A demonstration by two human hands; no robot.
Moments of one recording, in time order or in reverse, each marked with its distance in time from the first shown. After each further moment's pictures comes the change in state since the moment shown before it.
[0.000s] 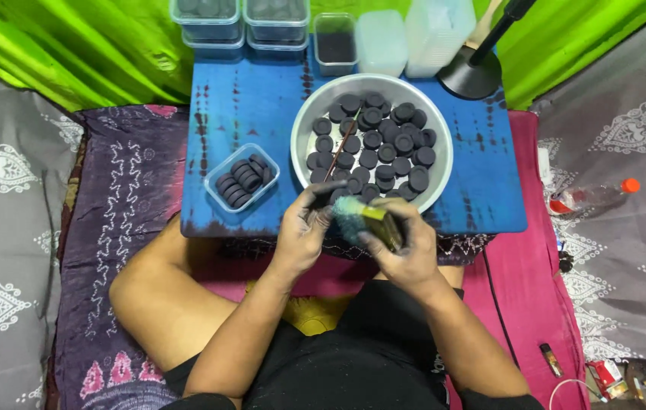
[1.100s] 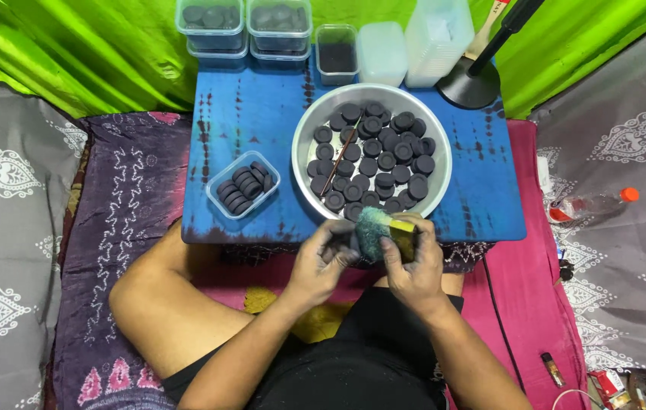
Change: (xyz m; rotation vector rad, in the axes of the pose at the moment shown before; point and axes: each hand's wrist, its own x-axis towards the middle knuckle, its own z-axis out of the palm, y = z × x) left_hand -0.045 -0.020 0.016 0.078 0.002 -0.179; right_hand -0.027 0.015 -0.011 -0.118 0.068 0.009
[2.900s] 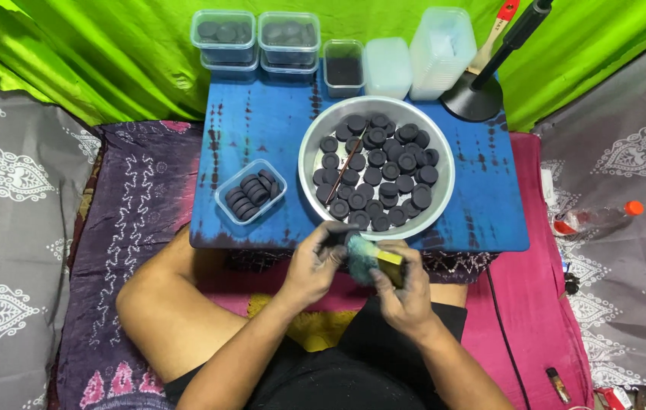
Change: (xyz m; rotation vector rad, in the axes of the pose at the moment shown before) left_hand 0.010 0.021 -0.012 0.070 -0.012 0.007; right_hand -0.032 -0.008 0.015 0.158 -0.051 0.039
